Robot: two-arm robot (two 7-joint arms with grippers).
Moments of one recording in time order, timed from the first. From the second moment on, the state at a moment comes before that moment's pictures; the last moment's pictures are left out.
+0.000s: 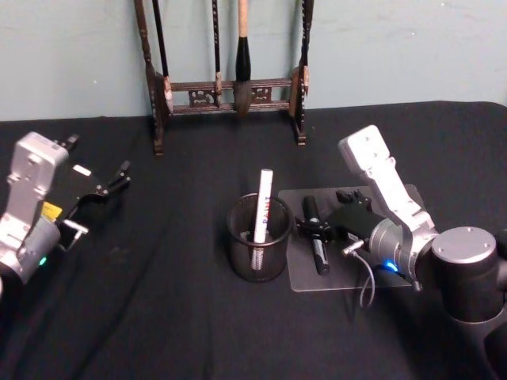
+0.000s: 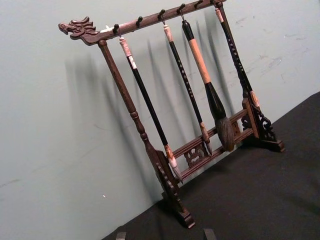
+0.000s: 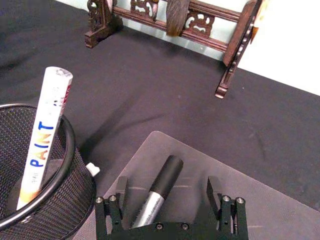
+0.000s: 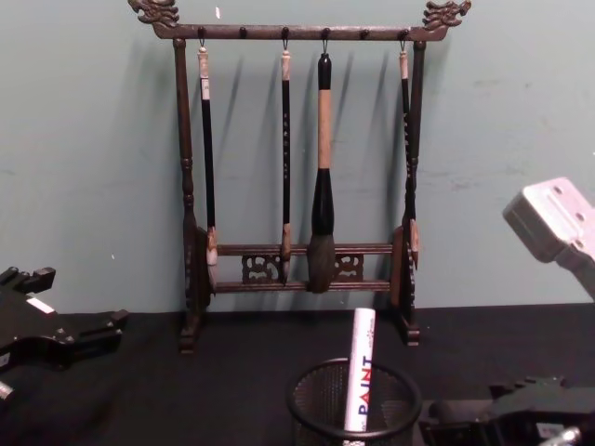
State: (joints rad) left arm -0.20 0.60 0.45 -1.41 -0.25 -0.12 0.03; right arm 0.18 0.28 -0.35 -1.54 0.09 0.51 0.23
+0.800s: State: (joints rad) left arm -0.20 0.60 0.45 -1.41 -0.25 -0.12 0.03; right arm 0.18 0.23 -0.32 -1.51 0.06 0.52 0.26
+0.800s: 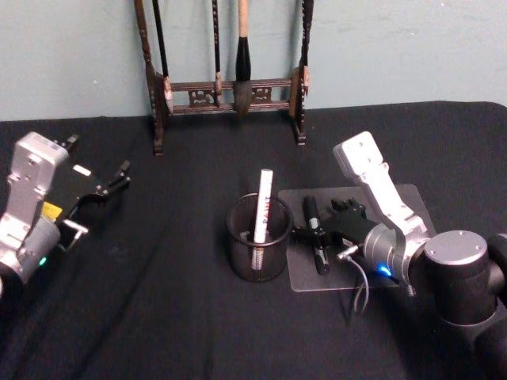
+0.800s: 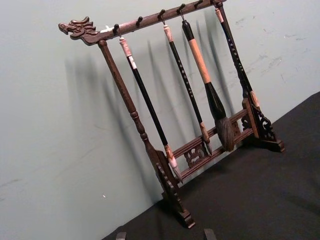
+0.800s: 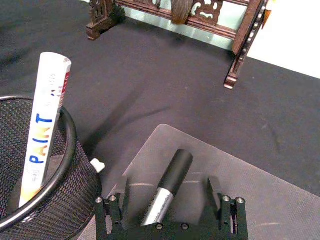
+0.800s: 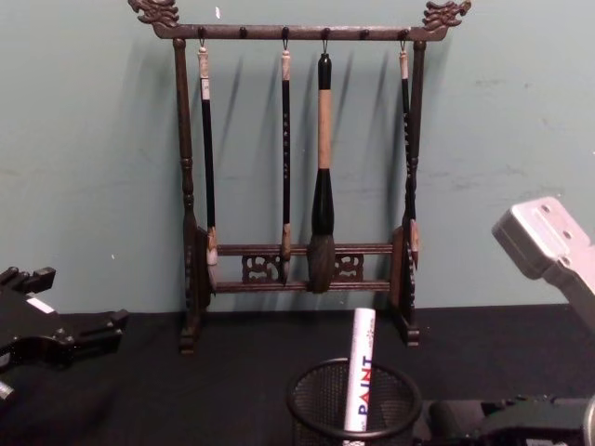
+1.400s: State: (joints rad) left arm -0.20 0.60 0.45 -1.41 -0.25 -0.12 0.03; right arm 0.17 0.21 -0.30 -1.50 0.04 0.53 0.28
